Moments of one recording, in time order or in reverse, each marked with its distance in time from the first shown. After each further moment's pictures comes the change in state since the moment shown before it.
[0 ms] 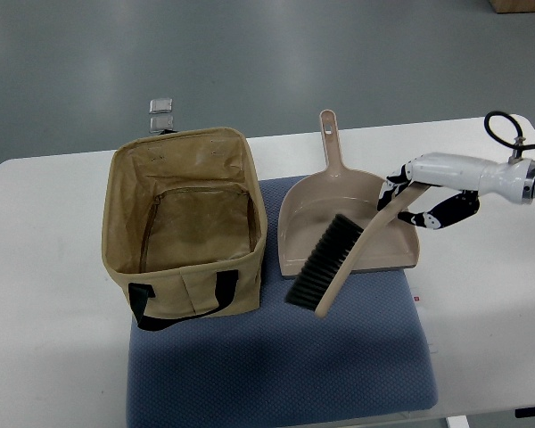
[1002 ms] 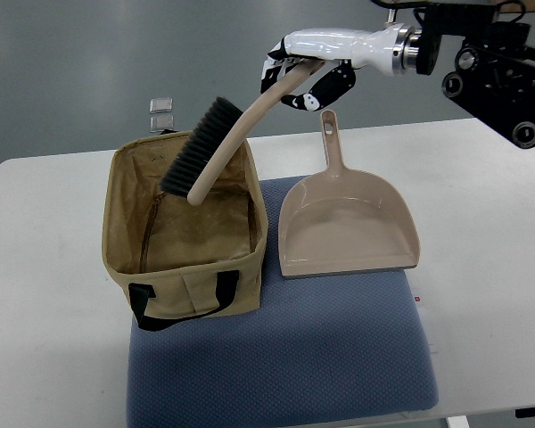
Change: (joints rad) left arm 0.000 0.000 0.000 0.000 0.000 0.000 0.000; right arm 0.485 0.593 -0.095 -0.551 0.001 0.122 -0.040
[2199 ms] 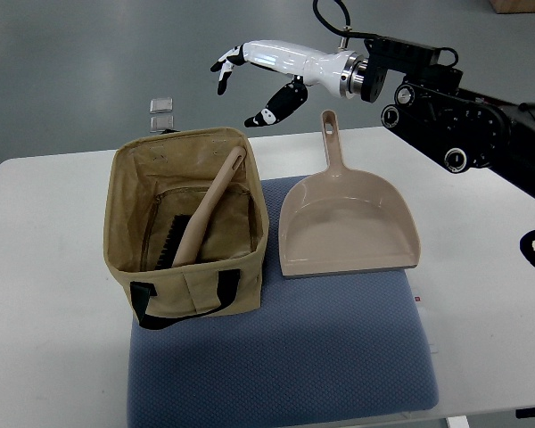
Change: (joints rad) left arm 0.000 0.000 0.000 0.000 0.000 0.000 0.001; right arm -0.092 0.140 0.114 -0.091 0.046 -0.186 -0.024
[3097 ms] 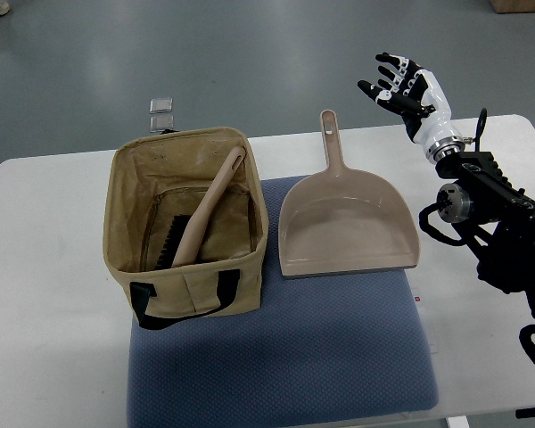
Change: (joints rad) left arm 0.000 0.000 -0.002 0.000 0.000 0.000 -0.001; right arm -0.425 0.022 0.349 -0.089 1.064 -0.142 0.002
